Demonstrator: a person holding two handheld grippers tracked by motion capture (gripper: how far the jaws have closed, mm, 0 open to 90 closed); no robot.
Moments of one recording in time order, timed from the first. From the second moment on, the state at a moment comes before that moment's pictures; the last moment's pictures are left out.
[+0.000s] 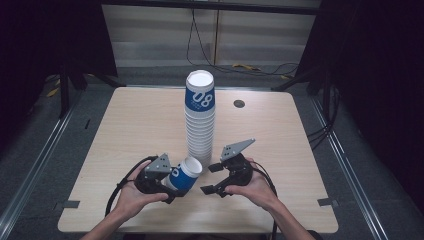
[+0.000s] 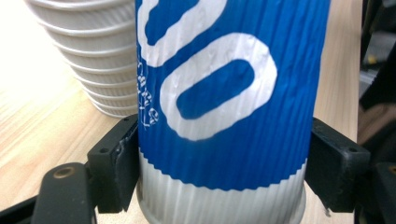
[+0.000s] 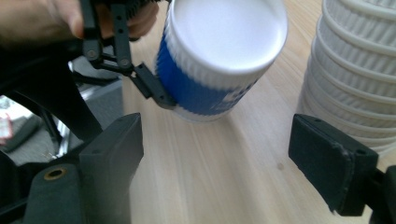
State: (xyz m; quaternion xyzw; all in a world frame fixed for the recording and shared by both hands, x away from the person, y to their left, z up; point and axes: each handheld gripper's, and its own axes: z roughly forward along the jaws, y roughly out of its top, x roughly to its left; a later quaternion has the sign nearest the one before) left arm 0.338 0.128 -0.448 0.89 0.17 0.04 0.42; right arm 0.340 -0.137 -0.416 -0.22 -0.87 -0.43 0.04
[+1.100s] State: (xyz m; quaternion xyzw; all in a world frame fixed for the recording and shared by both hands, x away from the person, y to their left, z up) left arm 0.335 0.092 -0.443 0.96 0.06 0.02 0.28; right arm 0.336 -0.124 -0.426 -0.17 -0.93 -0.33 0.02
